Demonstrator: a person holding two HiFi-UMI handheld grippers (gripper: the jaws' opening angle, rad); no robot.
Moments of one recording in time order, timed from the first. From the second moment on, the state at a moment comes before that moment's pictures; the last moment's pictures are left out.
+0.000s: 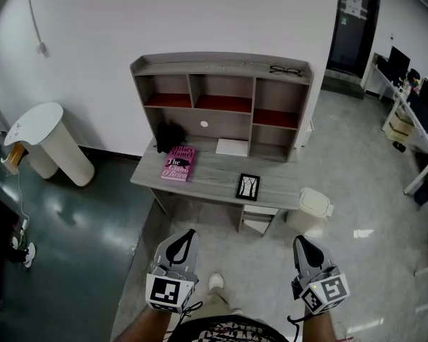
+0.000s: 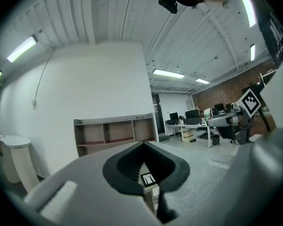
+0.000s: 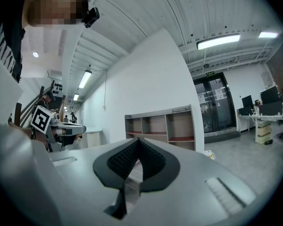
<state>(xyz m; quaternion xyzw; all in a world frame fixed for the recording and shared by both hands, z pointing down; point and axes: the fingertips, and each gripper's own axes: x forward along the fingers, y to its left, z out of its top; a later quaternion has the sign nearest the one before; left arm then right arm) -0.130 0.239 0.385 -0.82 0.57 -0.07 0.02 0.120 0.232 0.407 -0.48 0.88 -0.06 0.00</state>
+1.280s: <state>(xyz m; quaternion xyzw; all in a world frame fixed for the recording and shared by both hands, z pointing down) -0.169 0.091 0.392 -0.84 0.54 -0.06 0.01 0.071 0.092 0.398 -0.49 0.87 -0.06 -0.01</state>
